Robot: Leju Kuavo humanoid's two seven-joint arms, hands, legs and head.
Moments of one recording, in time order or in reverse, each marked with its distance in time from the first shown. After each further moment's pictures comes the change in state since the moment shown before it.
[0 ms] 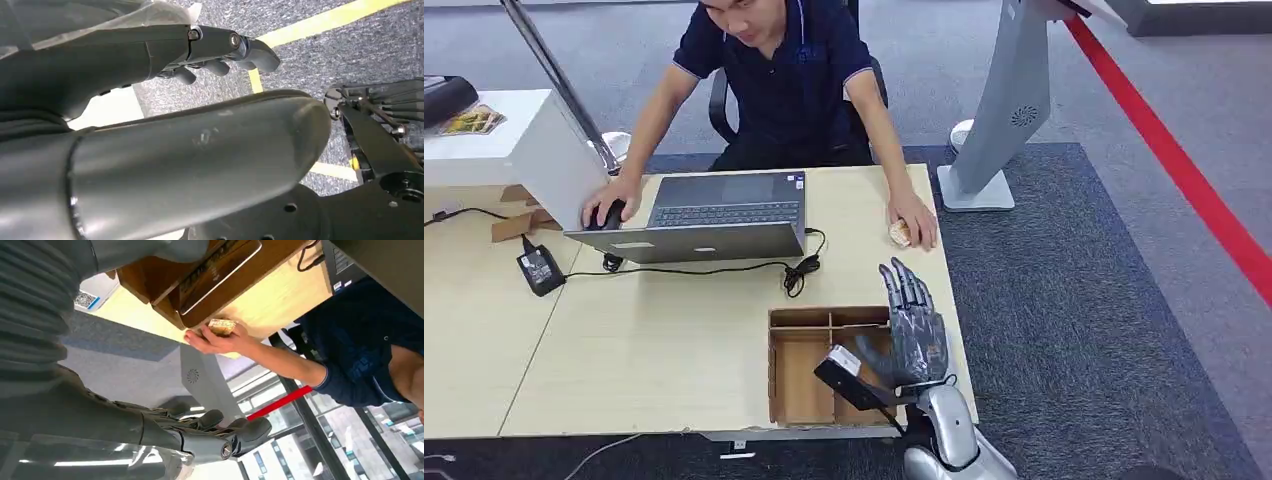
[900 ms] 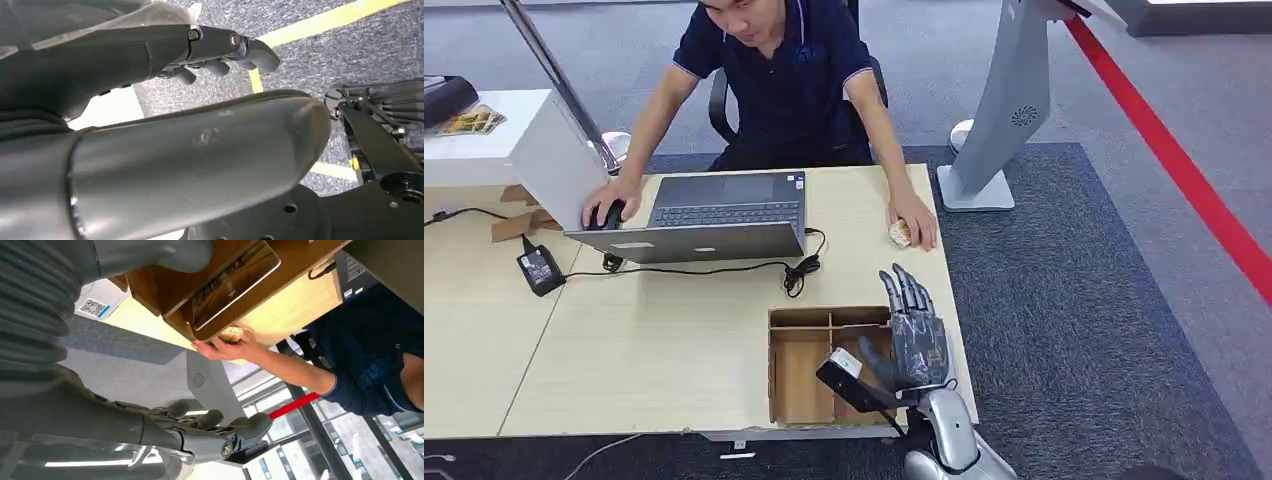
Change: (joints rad) left arm 0.000 0.000 0.000 0.000 0.003 0.002 0.002; right arm 0.007 -0.001 0.002 0.023 -0.005 0.000 0.009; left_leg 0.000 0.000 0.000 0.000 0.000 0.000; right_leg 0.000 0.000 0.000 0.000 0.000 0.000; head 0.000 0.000
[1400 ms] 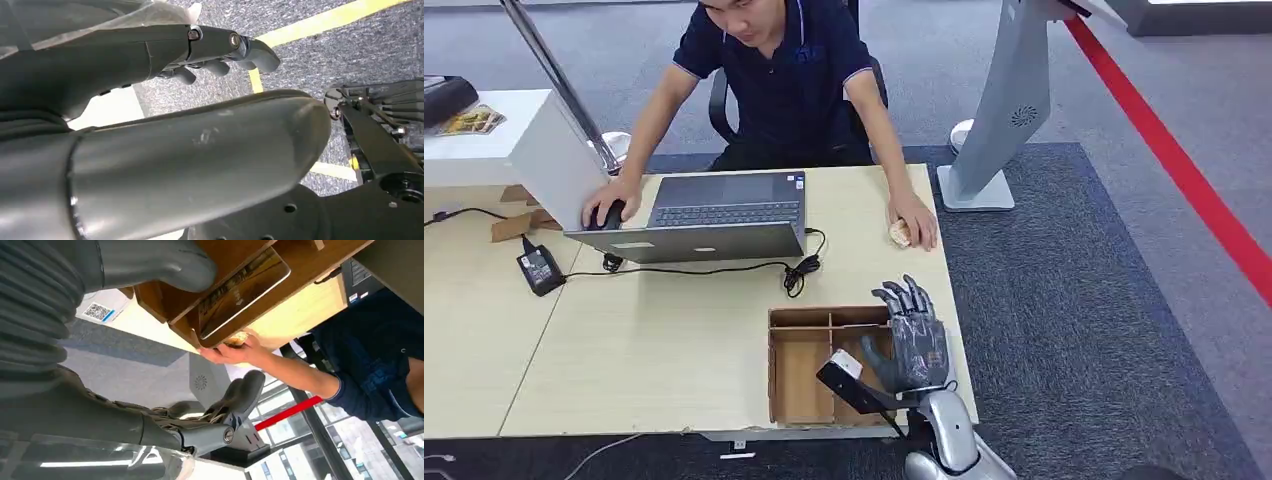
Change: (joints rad) left arm 0.000 0.000 0.000 0.001 0.003 0.000 0.000; right arm 0.002 -0.001 0.004 0.008 -0.005 0.000 0.005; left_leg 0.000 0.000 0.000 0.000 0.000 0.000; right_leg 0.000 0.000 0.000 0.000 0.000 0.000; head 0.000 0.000
